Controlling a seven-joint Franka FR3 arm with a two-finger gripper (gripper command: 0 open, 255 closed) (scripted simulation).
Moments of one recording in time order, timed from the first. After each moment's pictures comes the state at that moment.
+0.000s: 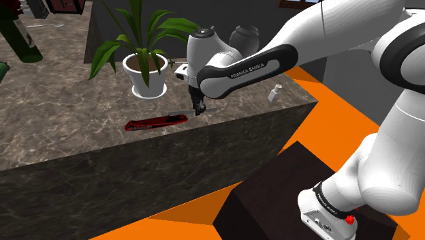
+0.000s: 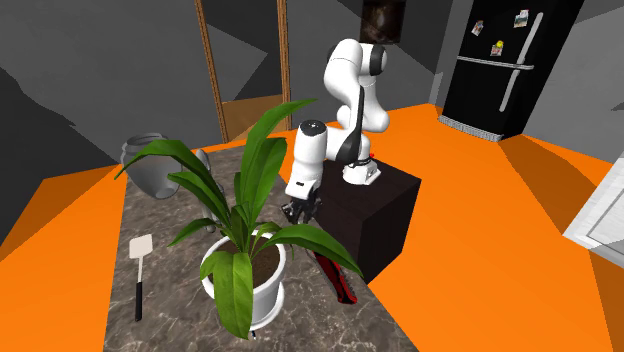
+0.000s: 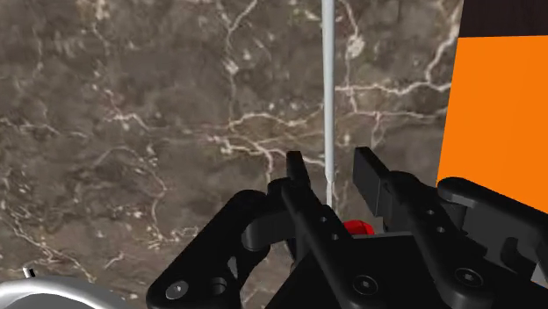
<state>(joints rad) 0.32 0.29 0.10 -1.96 -0.19 2.28 -0.78</state>
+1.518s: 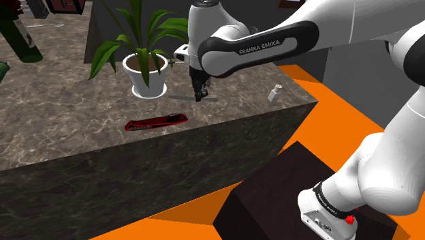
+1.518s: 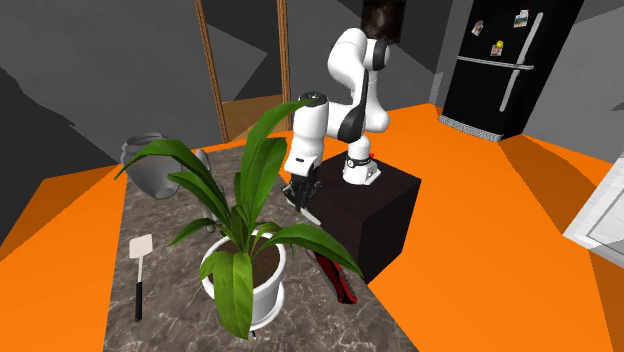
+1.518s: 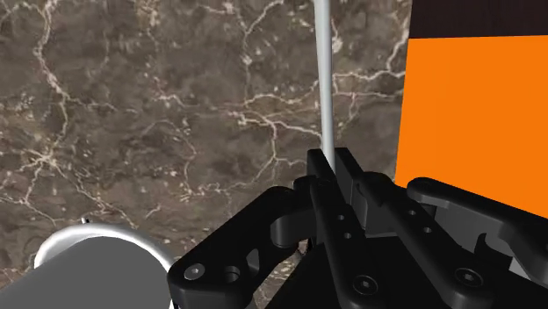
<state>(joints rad) 0.32 0.20 0.11 -1.88 -0.16 2.13 -0.82</state>
